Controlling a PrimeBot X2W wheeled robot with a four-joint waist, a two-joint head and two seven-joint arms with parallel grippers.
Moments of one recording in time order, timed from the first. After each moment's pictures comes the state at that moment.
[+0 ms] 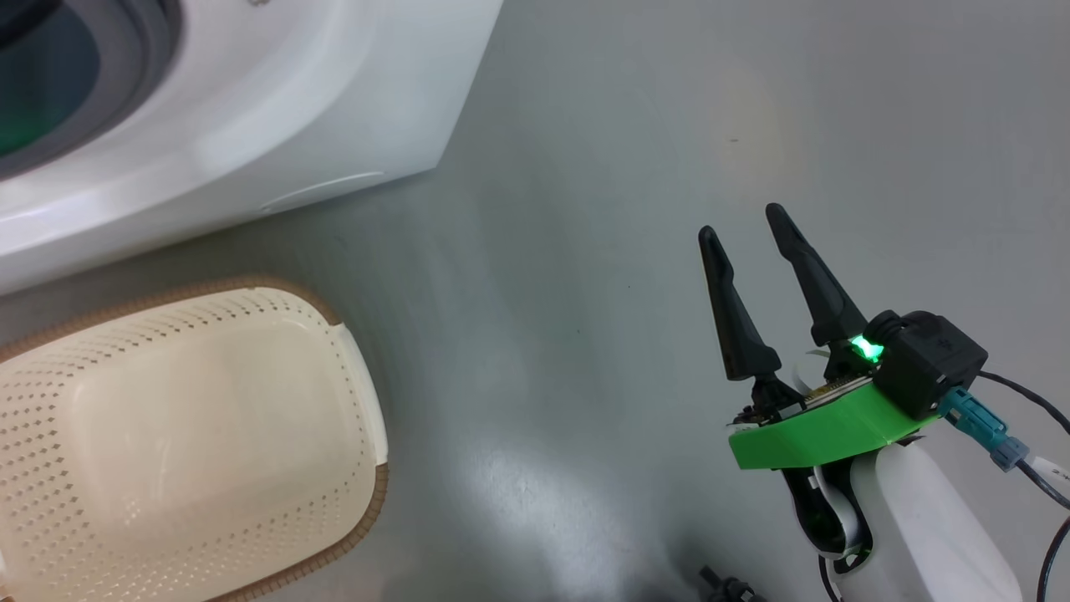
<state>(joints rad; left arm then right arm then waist) -1.21 0.60 -0.46 0.86 -0.80 -0.13 -0.04 -0.33 -0.05 0.22 0.09 0.29 0.13 -0.25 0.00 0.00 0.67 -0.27</state>
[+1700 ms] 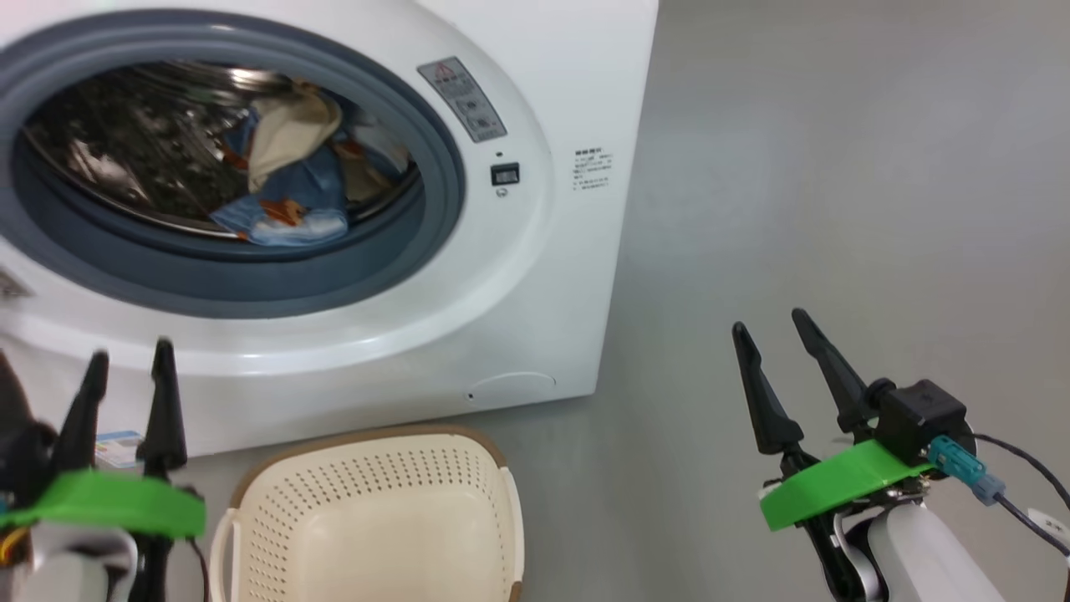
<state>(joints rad) -0.38 0.31 -0.09 0.51 -0.55 -0.13 -0.26 -0.24 -0.07 0.18 0.28 0.28 0.13 -0.25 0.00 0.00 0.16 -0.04</state>
